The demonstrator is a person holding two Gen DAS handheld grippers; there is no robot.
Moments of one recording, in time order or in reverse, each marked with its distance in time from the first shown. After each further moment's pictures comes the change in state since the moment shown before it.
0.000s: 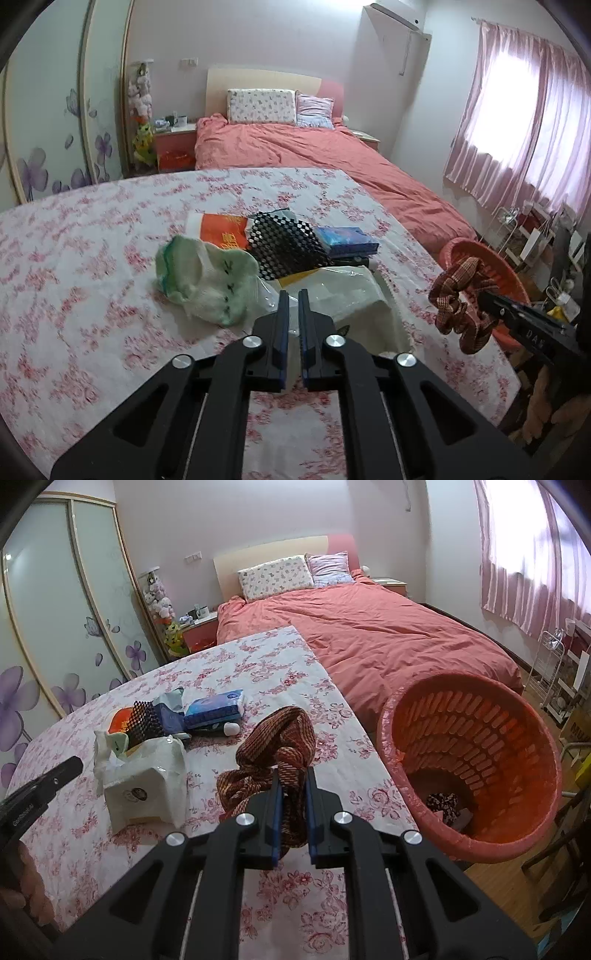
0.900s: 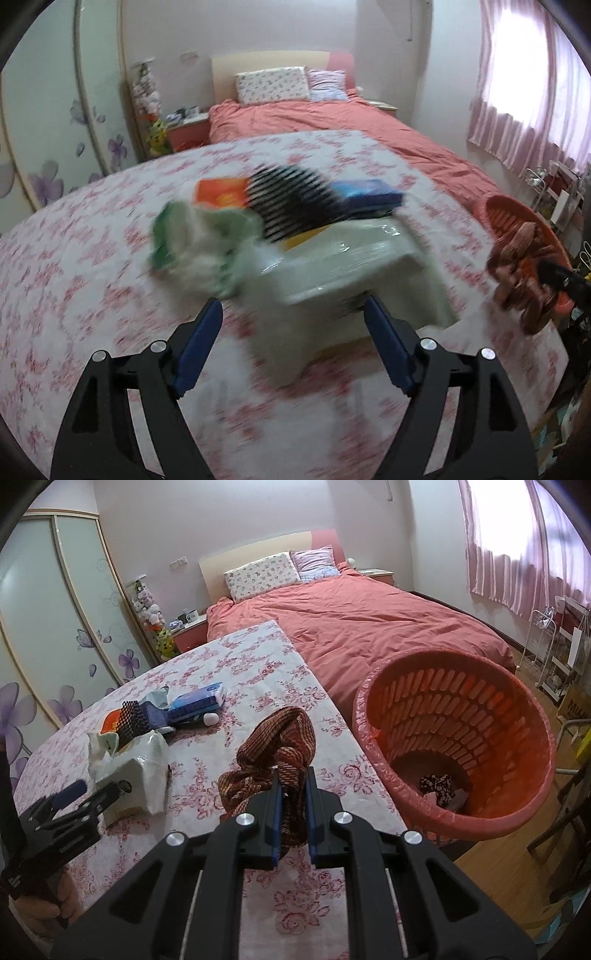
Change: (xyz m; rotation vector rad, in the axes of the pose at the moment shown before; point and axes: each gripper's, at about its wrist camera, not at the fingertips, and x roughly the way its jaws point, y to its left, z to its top) left arm 0.024 -0.008 -0.028 0.083 0.090 0.151; right arm -0.004 -0.023 -0.015 0.068 0.015 -0.004
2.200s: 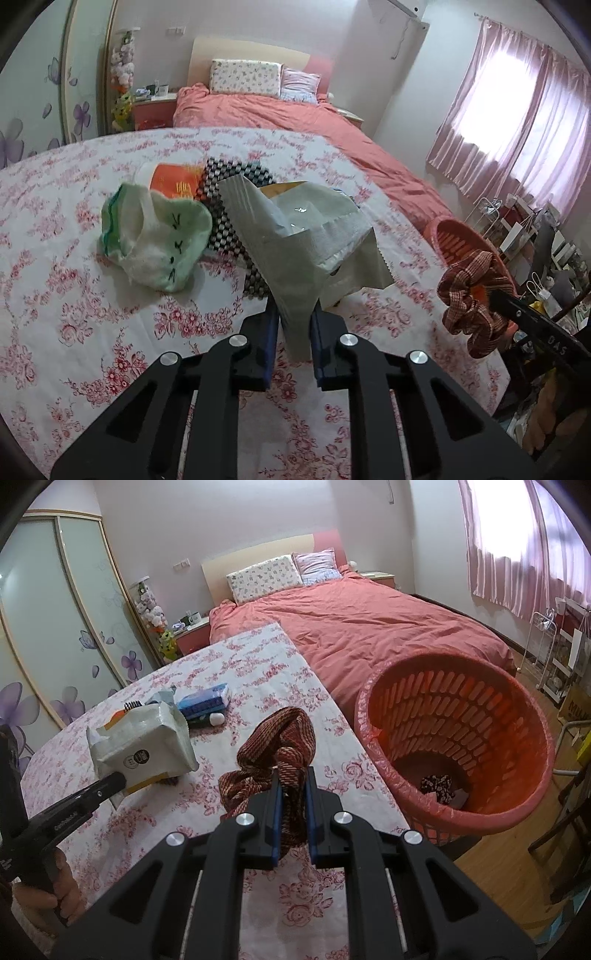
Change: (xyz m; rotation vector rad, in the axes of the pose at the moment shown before) left arm -0.003 -0.011 0.011 -0.105 -0.005 -0.252; right arm -0.012 0.001 -0.002 -0.003 -0.020 0.007
